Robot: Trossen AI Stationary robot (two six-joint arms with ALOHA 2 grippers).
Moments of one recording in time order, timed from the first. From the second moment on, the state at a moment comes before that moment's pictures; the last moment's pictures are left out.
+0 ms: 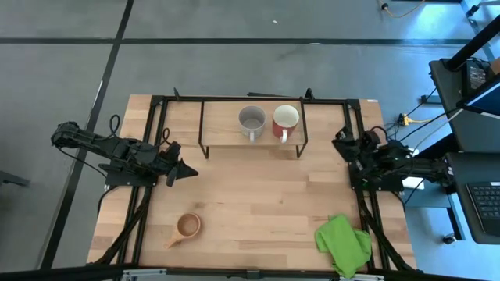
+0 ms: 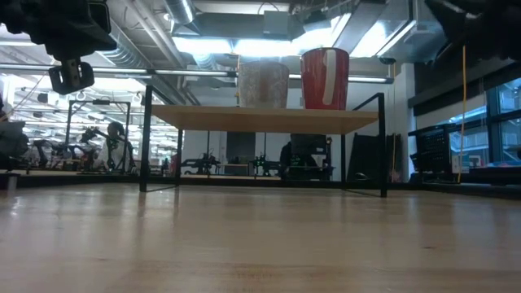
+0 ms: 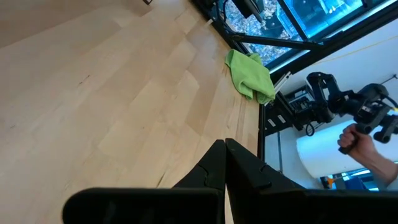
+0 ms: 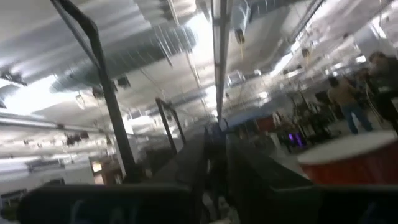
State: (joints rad) left arm -0.27 0.44 0.38 -0.31 -0.14 -0.96; right arm -0.07 0.02 0.01 0.59 -0.01 0.41
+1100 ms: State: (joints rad) left arm -0.27 0.44 0.38 -0.37 -0.16 -1.00; right arm -0.07 0.03 0.01 0.07 -0.34 0.49
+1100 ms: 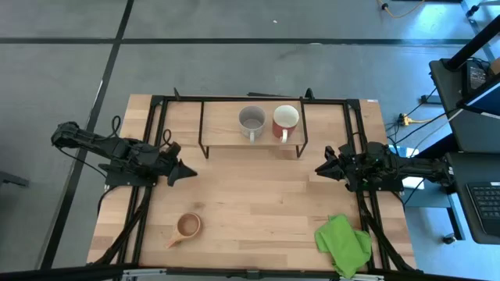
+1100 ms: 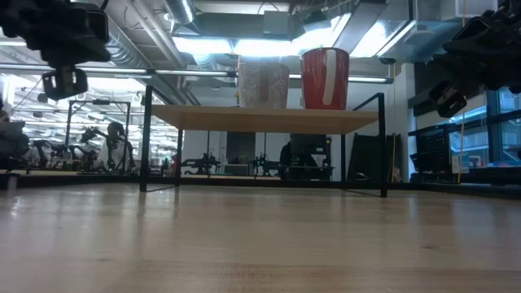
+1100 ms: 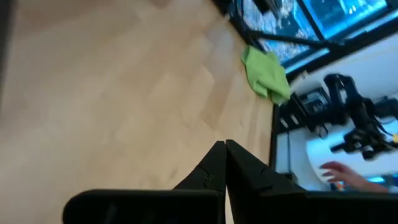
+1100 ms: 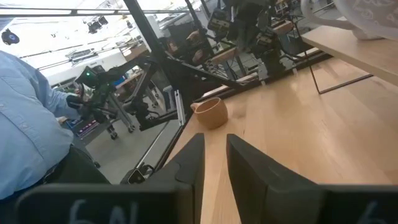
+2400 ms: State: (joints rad) left arm -0.89 1.08 0.68 -0.74 -0.12 -1.53; right arm -0.07 0.03 0.01 0.07 -0.34 0.49
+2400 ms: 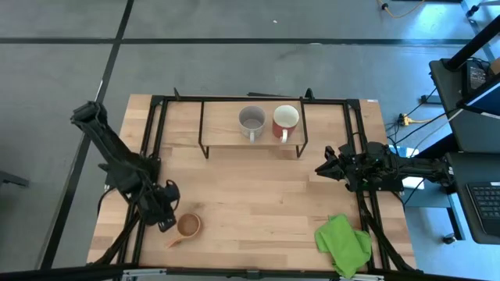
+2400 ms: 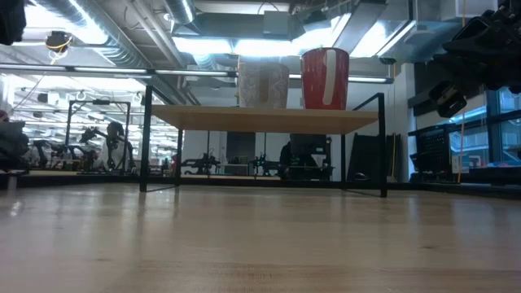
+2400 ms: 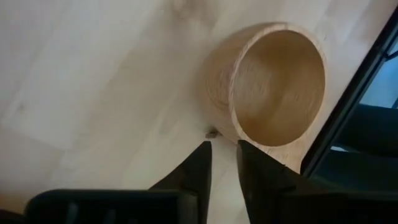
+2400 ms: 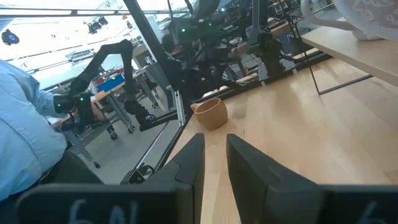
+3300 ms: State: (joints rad) left arm -0.85 1.25 0.68 -0.53 -0.22 -1.44; right arm -0.07 0.03 0.01 0.07 -0.34 0.49
